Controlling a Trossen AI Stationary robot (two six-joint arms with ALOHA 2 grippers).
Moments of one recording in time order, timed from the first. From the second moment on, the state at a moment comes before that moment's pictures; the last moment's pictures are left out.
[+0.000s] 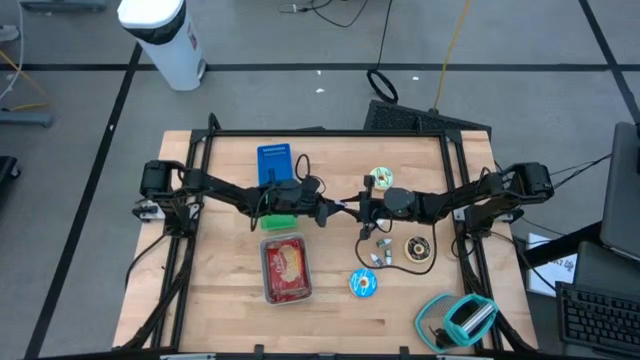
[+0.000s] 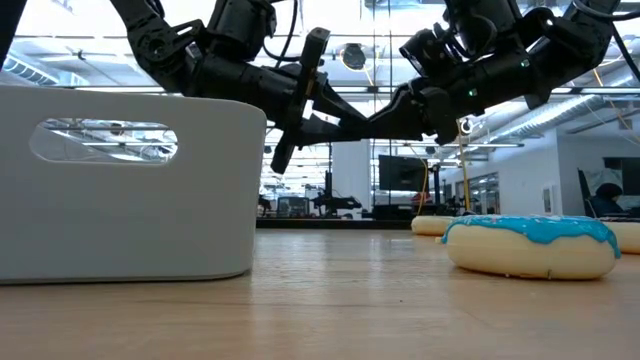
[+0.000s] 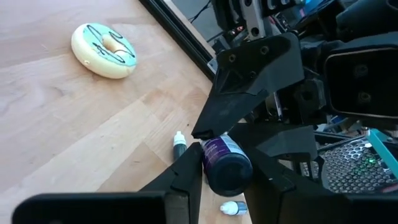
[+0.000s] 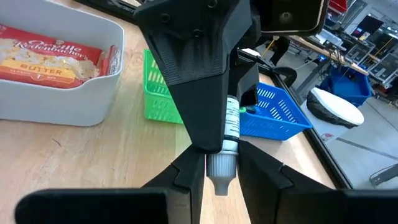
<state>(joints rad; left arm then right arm) 0.07 1.78 0.84 0.70 -0.01 -0.79 0.00 1.49 0.53 0.70 0.18 -0.36</state>
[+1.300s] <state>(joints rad) 0.29 1.34 0.45 0.57 -0.34 -0.44 0.00 1.28 0.50 0.47 0.18 -0.12</state>
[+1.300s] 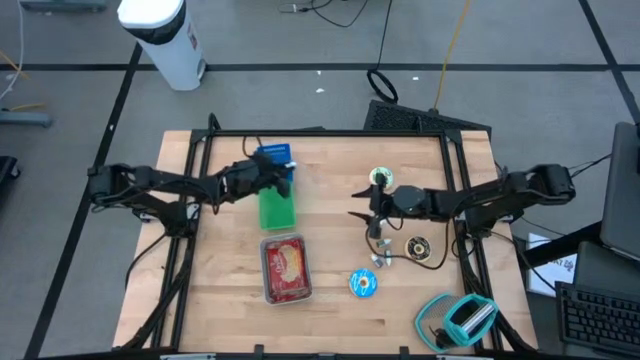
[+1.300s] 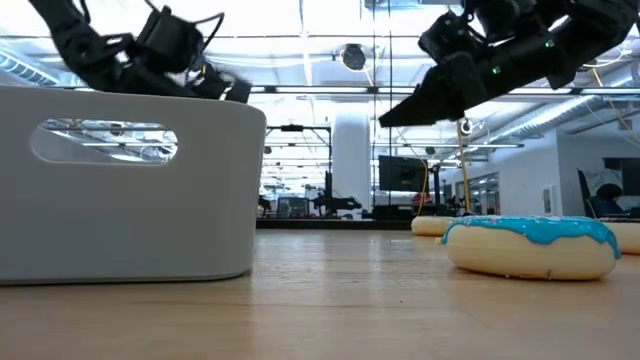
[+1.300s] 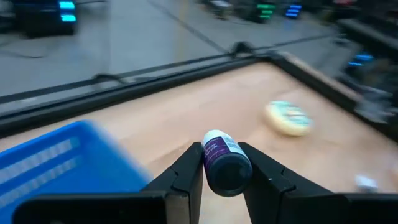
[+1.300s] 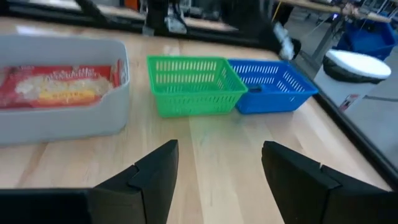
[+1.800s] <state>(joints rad) 0.37 1.34 0.36 0.57 -0.49 -0.47 0.00 1.27 0.48 0.49 0.19 -0.12</state>
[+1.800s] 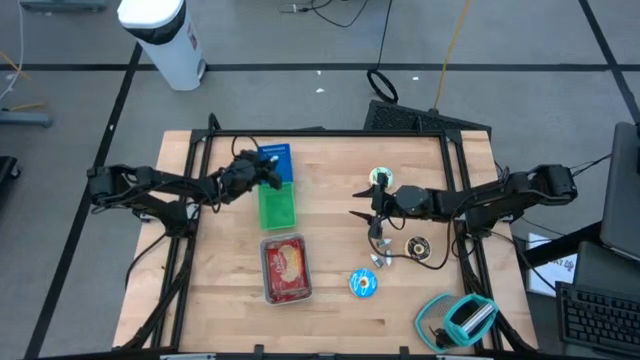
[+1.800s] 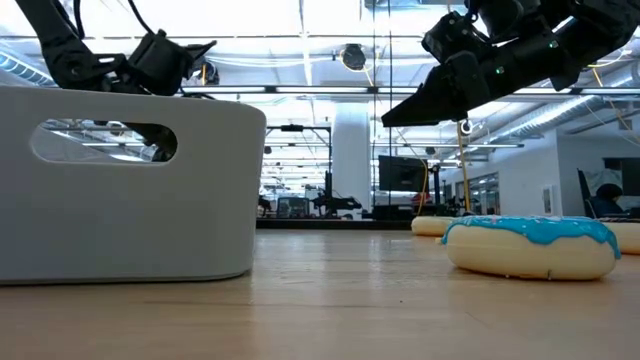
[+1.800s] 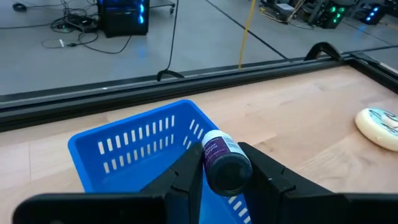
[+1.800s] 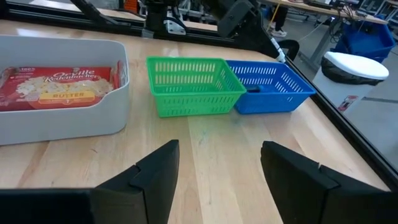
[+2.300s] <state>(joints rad) 0.37 1.34 0.36 0.57 -0.49 -0.48 0.00 1.27 0.48 0.49 0.19 -0.12</state>
